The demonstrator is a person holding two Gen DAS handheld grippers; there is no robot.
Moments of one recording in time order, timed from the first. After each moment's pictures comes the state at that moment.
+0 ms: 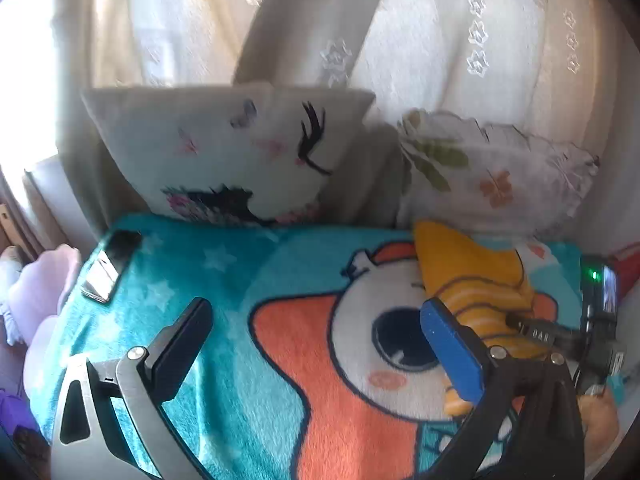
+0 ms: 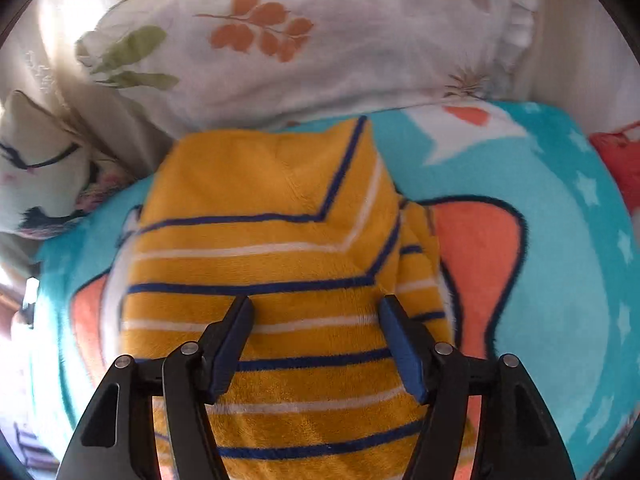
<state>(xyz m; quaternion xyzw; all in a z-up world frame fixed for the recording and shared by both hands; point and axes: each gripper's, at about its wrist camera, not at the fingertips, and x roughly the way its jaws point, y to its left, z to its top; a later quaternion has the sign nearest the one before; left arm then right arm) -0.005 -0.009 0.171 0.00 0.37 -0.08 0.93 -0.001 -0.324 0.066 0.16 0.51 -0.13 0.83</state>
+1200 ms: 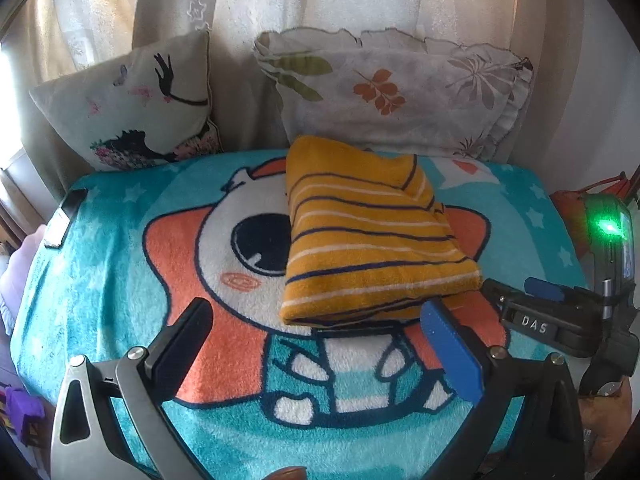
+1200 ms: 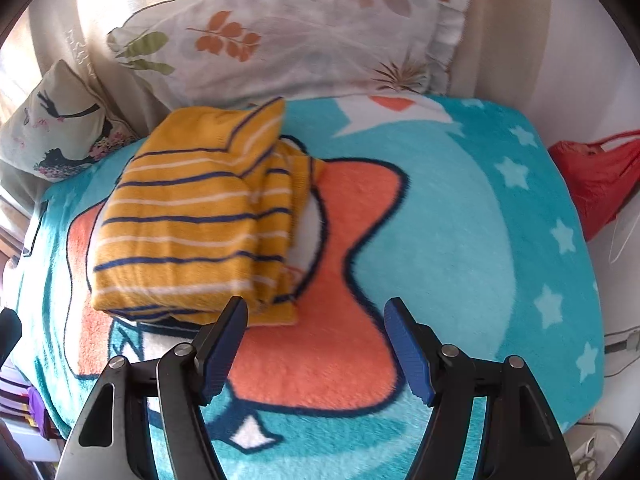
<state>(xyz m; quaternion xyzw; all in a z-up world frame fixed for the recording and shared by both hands) -0.100 -0.177 0.145 0.04 0.45 -0.11 0.89 -0.109 -0.397 0.096 0.12 0.53 -0.09 0.83</state>
